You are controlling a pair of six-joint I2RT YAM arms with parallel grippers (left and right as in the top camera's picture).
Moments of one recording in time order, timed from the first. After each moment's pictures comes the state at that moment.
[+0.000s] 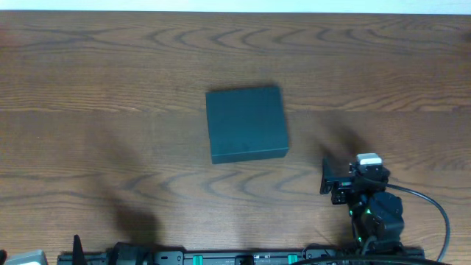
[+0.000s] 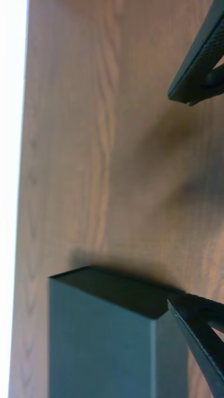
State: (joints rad) left arm -0.17 0.31 1.43 -1.54 -0.41 0.04; right arm 0.15 0.16 0.22 -0.45 0.07 0.03
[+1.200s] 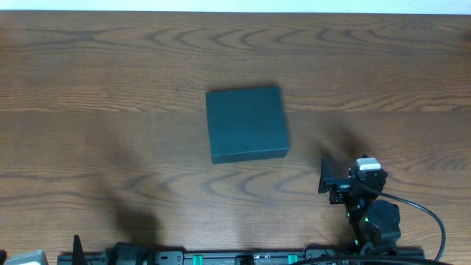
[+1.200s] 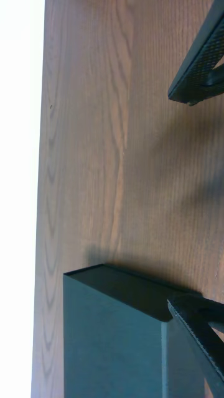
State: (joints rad) left arm -0.17 0.31 1.43 -1.54 -0.41 0.04; right arm 0.15 0.01 0.12 -0.38 0.07 0.04
